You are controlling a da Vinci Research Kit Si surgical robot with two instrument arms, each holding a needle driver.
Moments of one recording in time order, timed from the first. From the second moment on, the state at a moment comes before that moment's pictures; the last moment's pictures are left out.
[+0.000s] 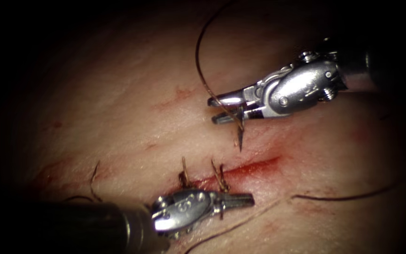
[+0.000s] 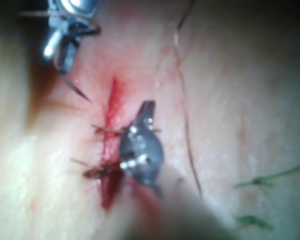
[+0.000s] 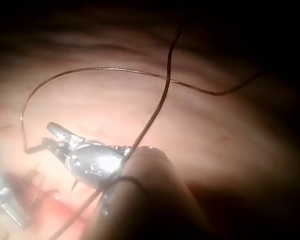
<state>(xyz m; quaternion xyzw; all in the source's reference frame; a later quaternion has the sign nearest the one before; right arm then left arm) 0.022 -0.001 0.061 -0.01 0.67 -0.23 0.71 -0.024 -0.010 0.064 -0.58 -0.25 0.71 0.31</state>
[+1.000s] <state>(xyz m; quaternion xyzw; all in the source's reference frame) 0.021 -0.002 0.062 -0.02 0.66 -0.25 0.71 -0.024 -0.010 0.064 -0.58 -0.25 0.71 0.31</state>
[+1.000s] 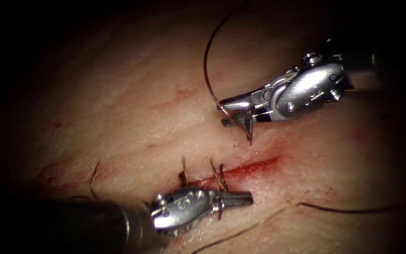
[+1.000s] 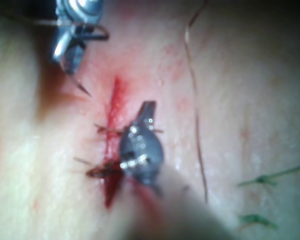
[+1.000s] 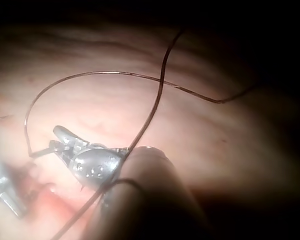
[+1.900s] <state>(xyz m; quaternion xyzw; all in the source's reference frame) 0.022 -0.003 0.064 -0.04 0.66 -0.27 0.70 -0.023 -0.010 0.064 -0.58 -0.25 0.71 0.31</state>
